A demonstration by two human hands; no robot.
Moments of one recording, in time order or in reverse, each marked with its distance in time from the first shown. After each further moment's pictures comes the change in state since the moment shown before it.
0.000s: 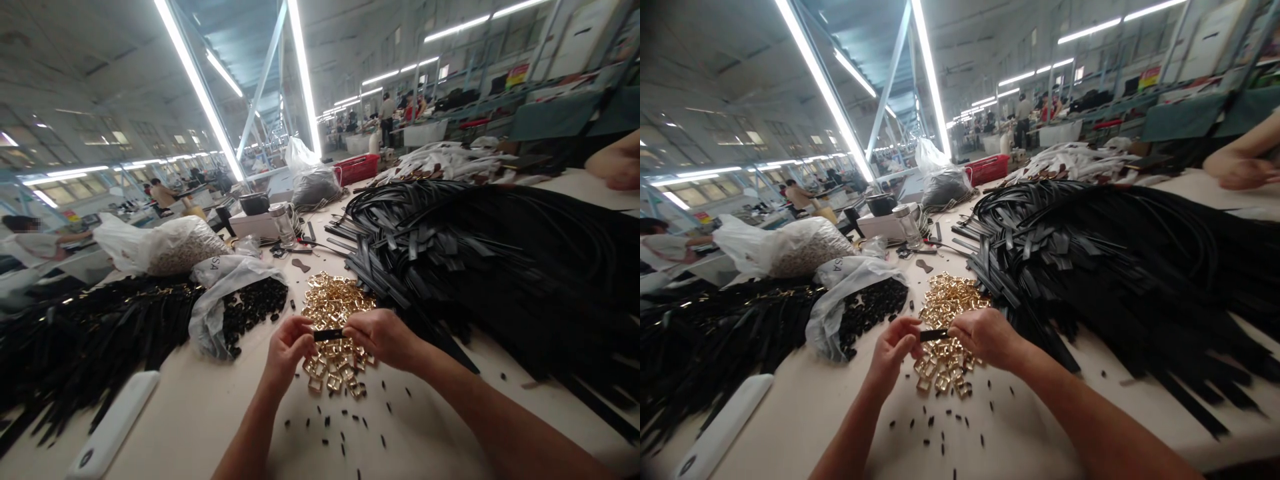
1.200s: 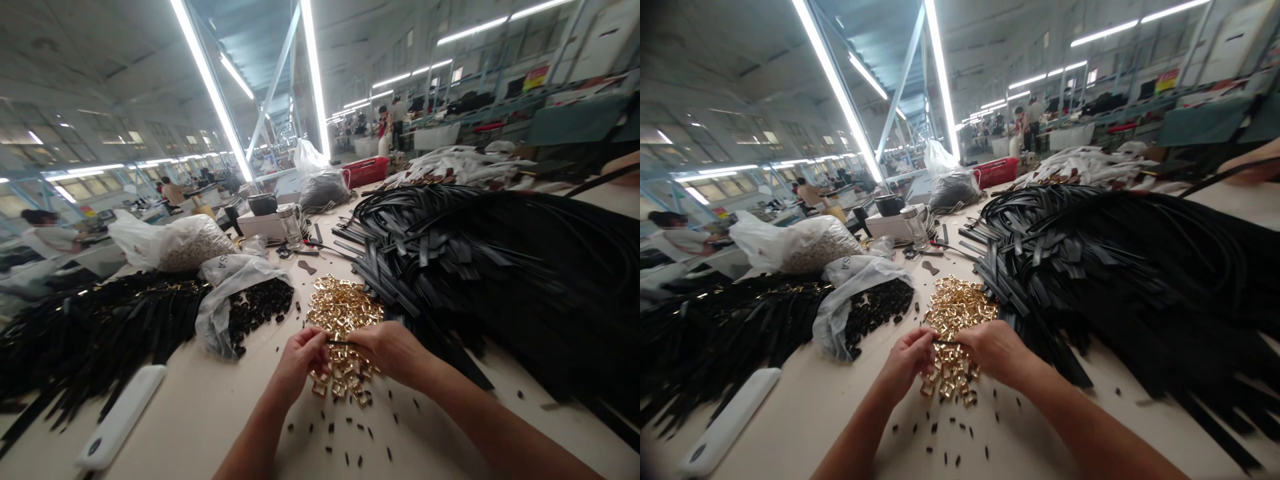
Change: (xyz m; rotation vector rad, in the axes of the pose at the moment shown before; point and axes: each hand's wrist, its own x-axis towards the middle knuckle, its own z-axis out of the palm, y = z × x) left_hand 0.001 -0.013 0.007 -0.132 -0.091 -0.296; right_hand -0.002 -0.001 0.008 -0.089 -0.173 0.053
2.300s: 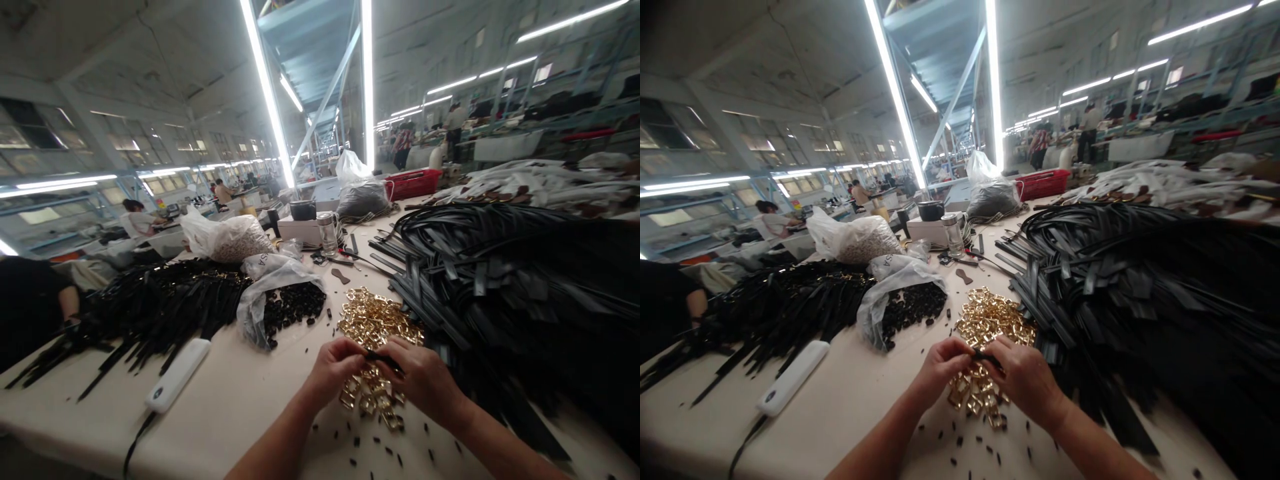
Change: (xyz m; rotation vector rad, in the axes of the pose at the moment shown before) left_hand -0.001 -0.005 0.007 -0.032 -0.016 0.194; right_hand 0.007 0.006 0.028 -0.132 0.384 -0.207
